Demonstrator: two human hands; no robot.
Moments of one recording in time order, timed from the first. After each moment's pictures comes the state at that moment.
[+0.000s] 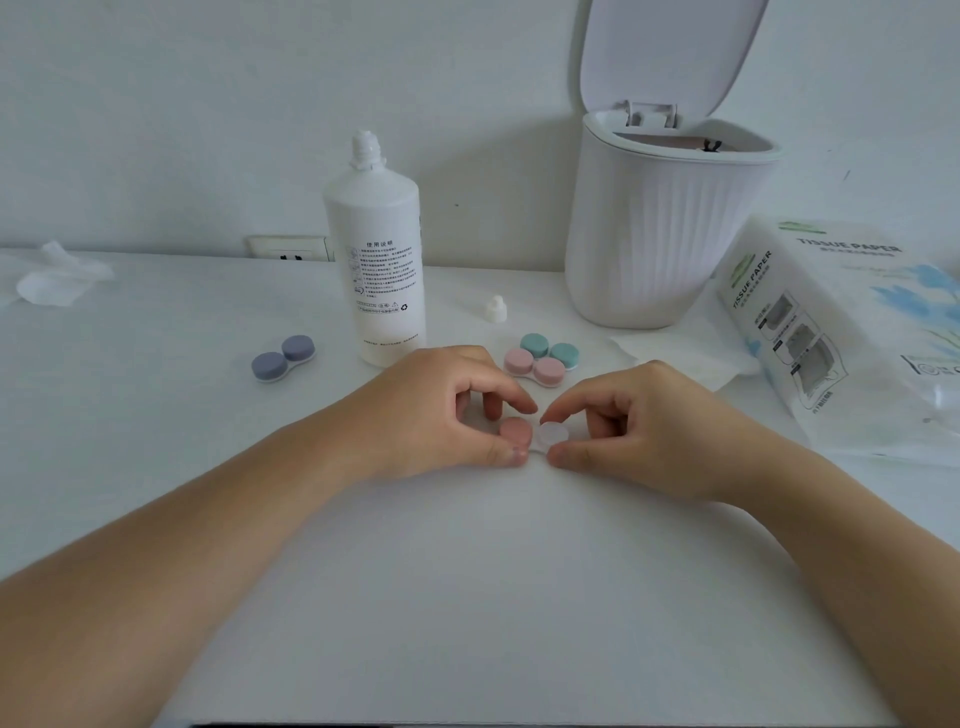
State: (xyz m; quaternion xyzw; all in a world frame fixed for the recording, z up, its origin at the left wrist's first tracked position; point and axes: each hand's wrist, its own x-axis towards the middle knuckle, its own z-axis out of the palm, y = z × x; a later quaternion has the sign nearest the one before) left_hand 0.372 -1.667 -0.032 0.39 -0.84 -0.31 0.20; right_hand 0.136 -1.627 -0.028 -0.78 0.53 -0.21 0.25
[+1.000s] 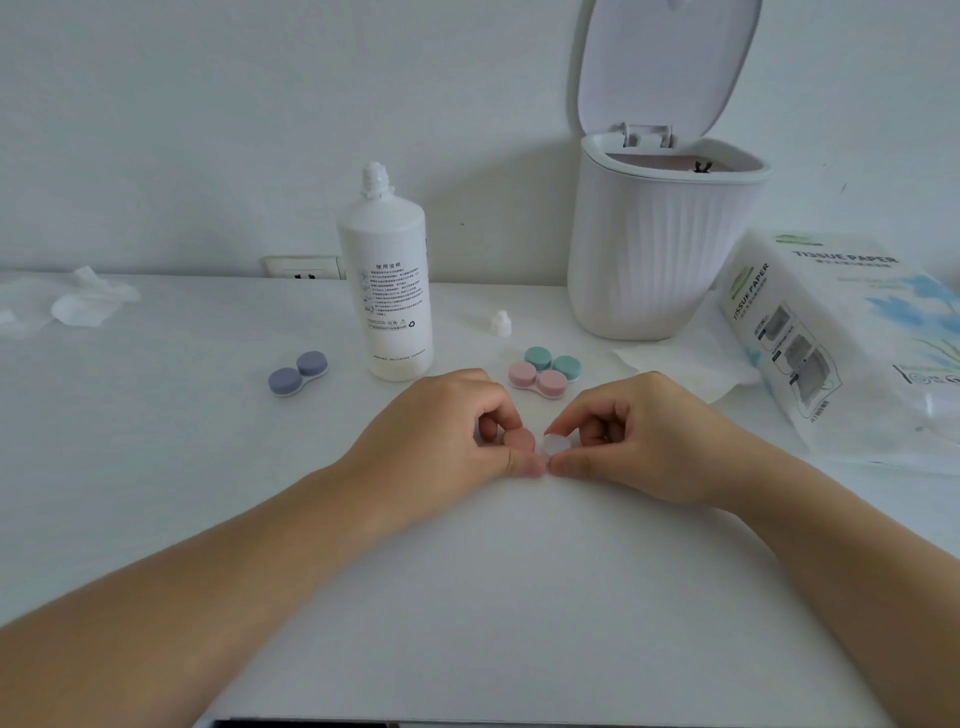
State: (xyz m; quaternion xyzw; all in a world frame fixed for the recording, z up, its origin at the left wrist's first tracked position) left_hand 0.364 -1.649 -0.045 0.45 -0.82 -0.24 0.27; right_hand 0.136 -1.630 -0.034 -0.76 0.52 -0.25 0.29
